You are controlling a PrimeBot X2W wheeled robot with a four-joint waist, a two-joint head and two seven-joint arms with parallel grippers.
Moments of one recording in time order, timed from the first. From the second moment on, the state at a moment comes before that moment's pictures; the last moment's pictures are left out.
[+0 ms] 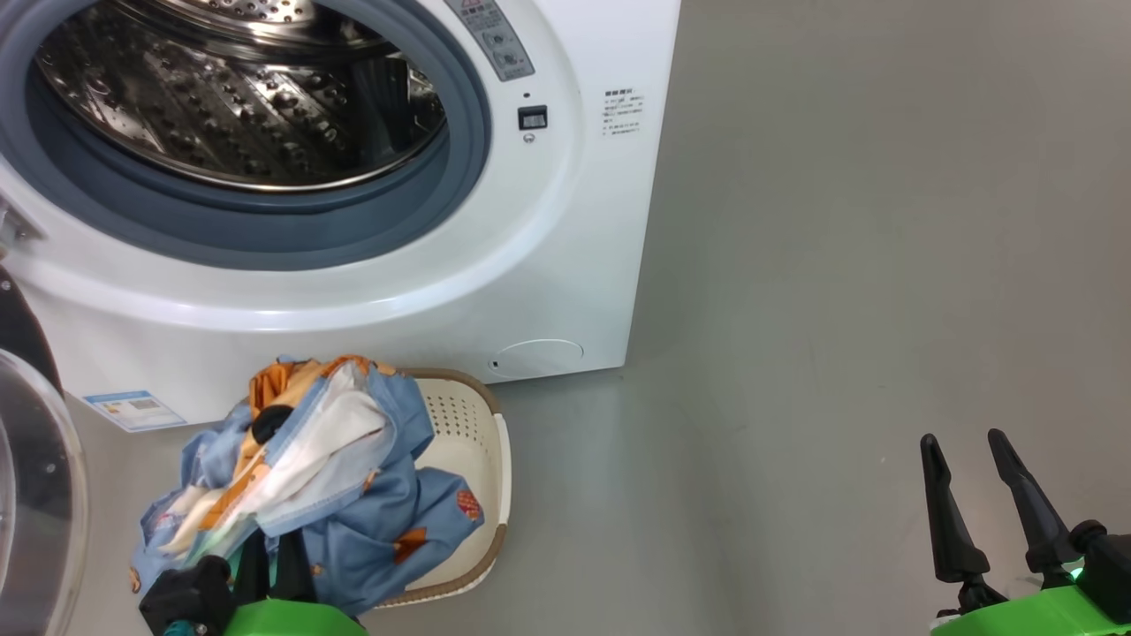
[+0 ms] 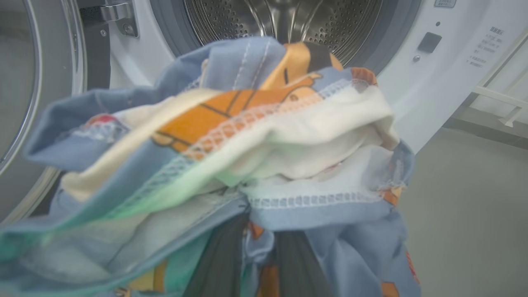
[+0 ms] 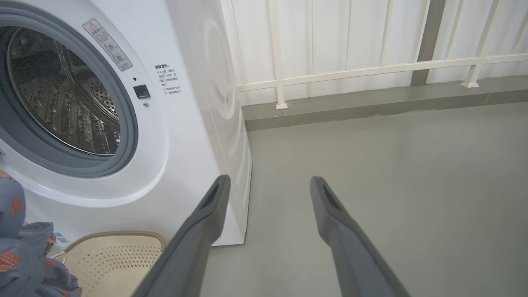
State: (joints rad) left arm -0.02 0.04 -0.13 0.19 -0.40 0.15 -0.25; right arm 0.06 -0.11 -0.09 0.01 0.27 0.13 -0.26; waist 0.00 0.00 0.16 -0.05
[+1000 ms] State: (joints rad) left arm 0.07 0.04 -0.17 0.09 -0.37 0.15 -0.25; right arm 0.13 -0.12 -0.10 0.03 0.22 0.13 -0.26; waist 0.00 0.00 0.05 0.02
